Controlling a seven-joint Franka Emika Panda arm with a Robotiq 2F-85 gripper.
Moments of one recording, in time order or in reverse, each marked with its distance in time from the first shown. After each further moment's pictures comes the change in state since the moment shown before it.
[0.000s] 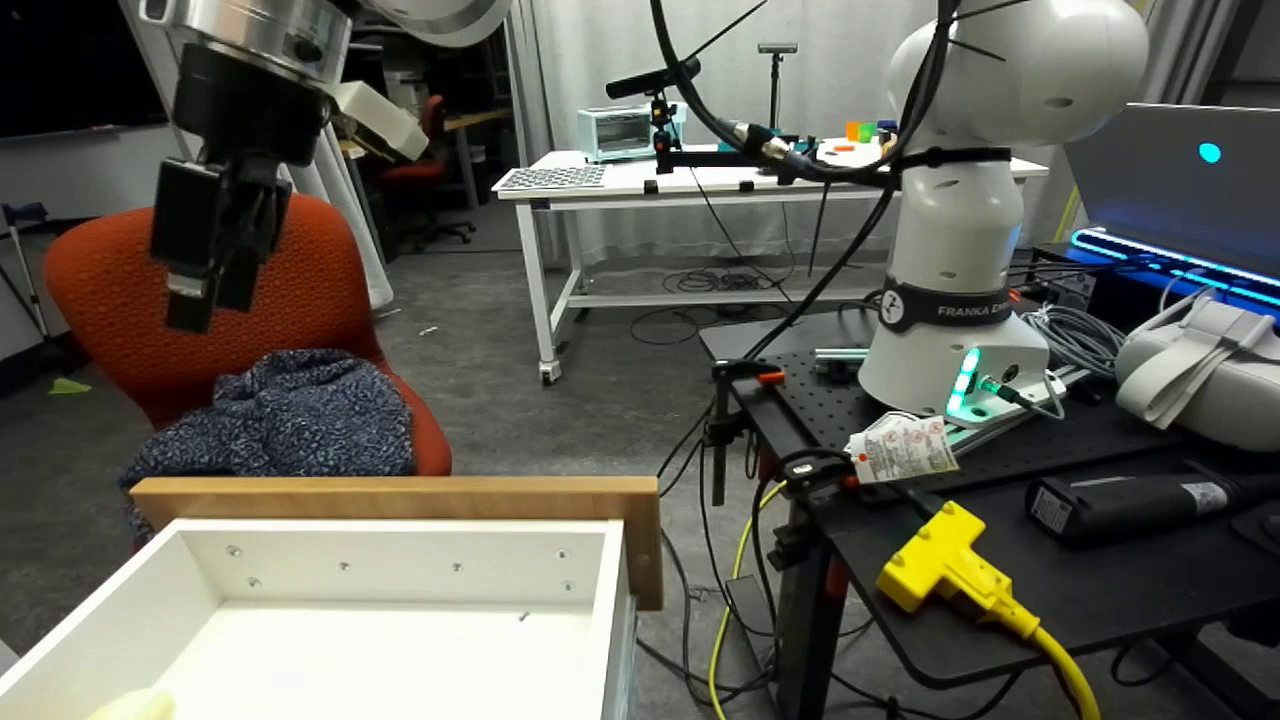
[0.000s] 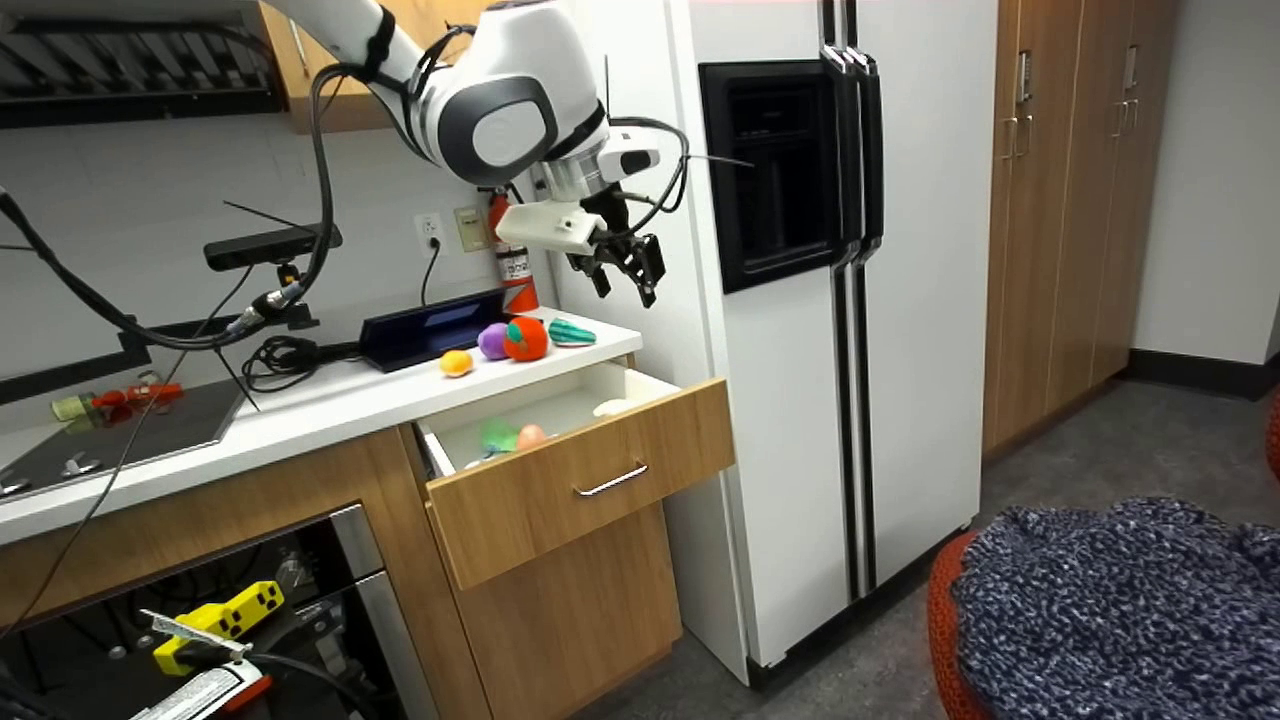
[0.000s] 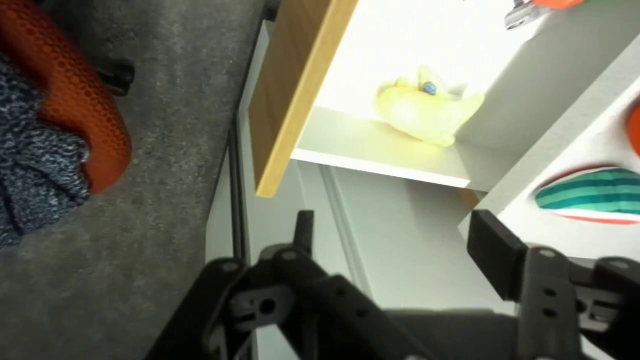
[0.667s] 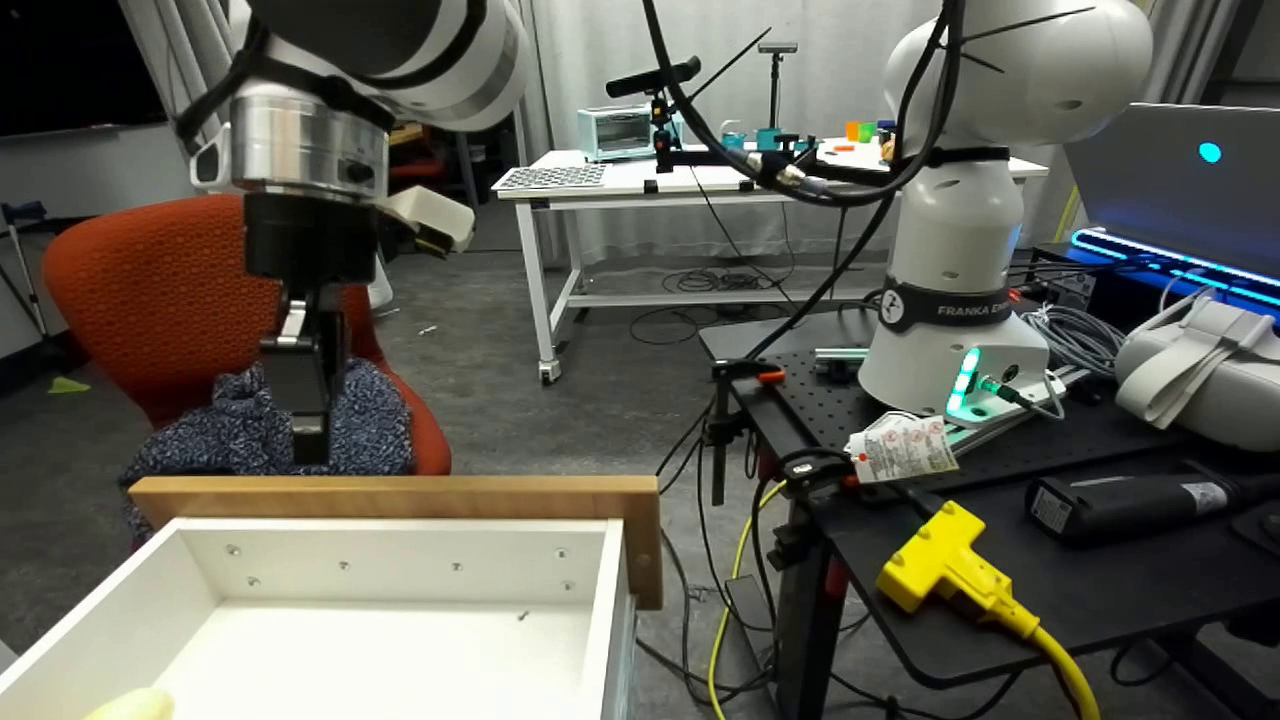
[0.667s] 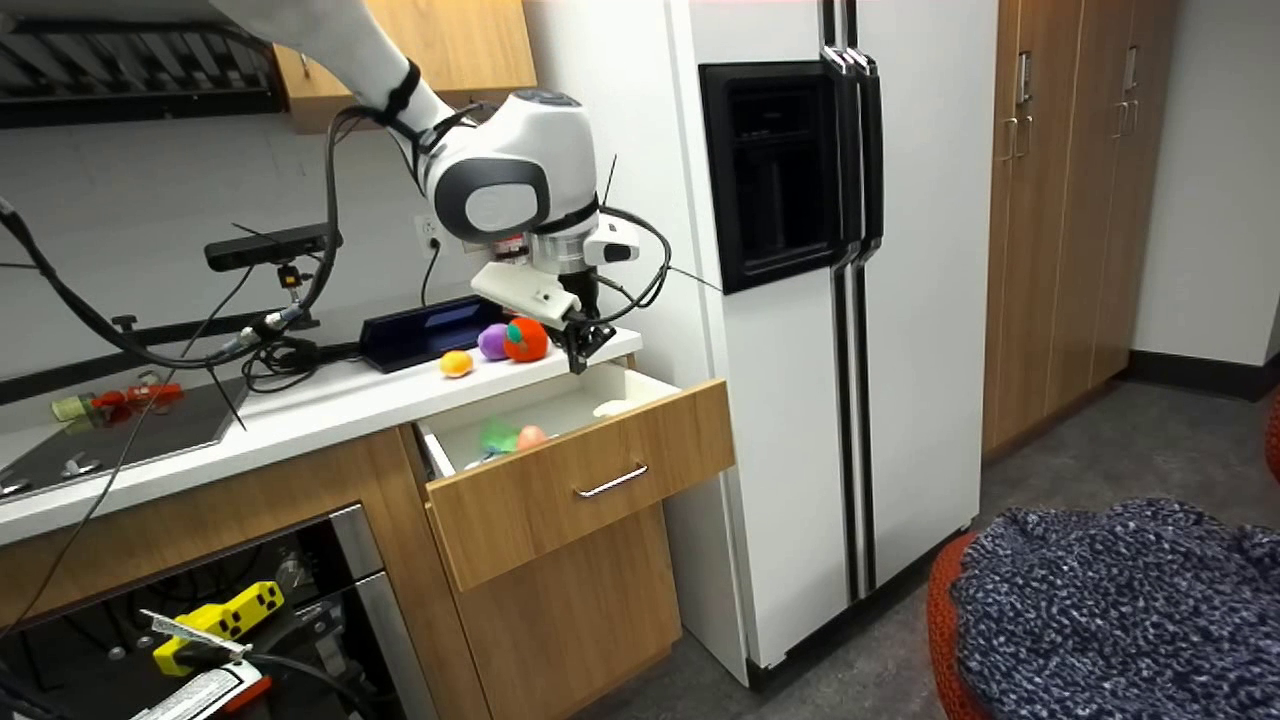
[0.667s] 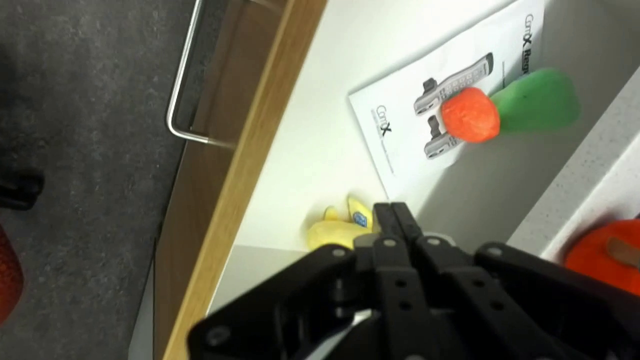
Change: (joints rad) arm 0.039 0.107 0.019 -0.015 0.161 -0.125 -0.123
